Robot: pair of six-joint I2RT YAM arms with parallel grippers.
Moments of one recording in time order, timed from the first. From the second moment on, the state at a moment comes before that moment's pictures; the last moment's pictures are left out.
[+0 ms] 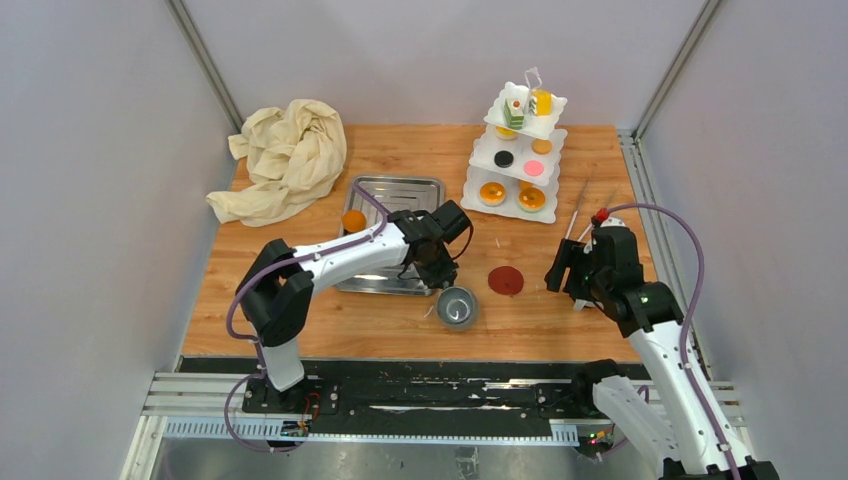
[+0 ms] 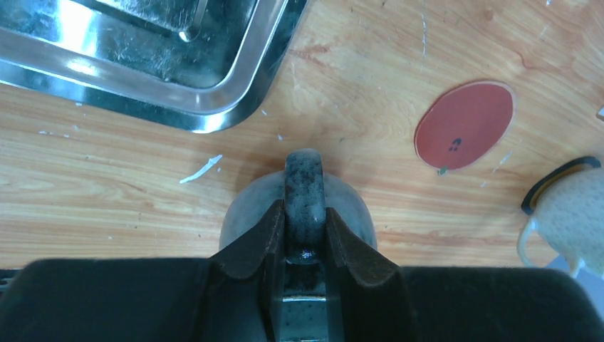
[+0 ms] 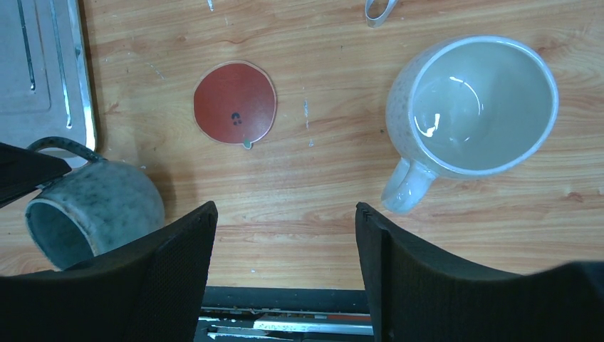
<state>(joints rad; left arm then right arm) -0.89 1.77 1.36 -0.80 -0.10 -1.32 0.23 0.73 0.79 -0.85 0.06 0.38</state>
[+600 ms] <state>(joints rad) -0.89 1.85 1.44 -0.73 -0.05 -1.30 0.23 0.69 0.79 -0.87 0.06 0.39</state>
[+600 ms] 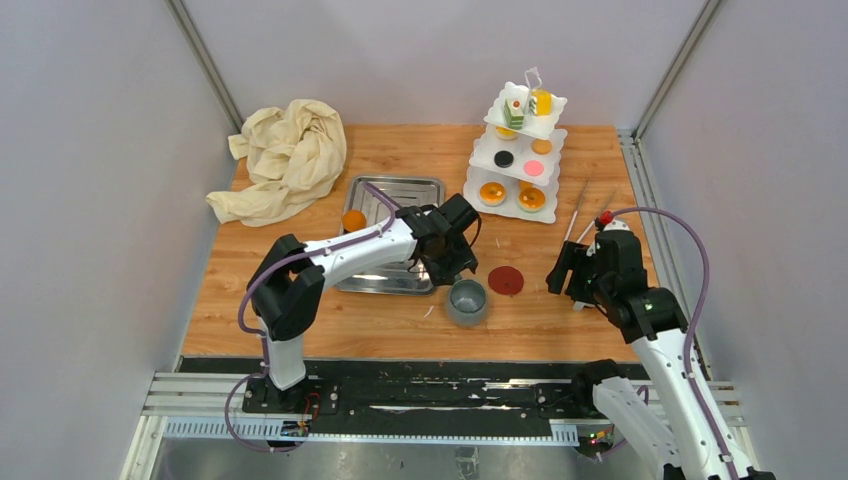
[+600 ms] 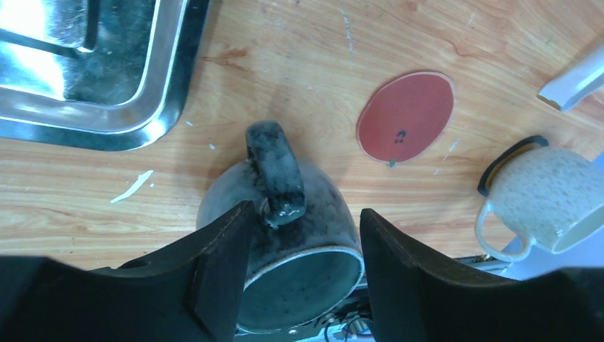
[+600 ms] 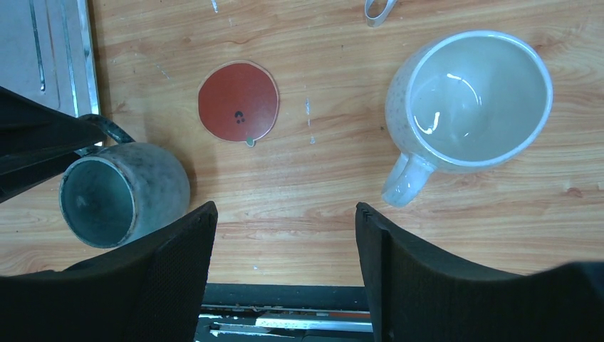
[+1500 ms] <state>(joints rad) -0.70 1.39 1.12 -0.59 -0.08 -1.05 0.38 0.91 0.80 -0.66 -0.16 0.47</state>
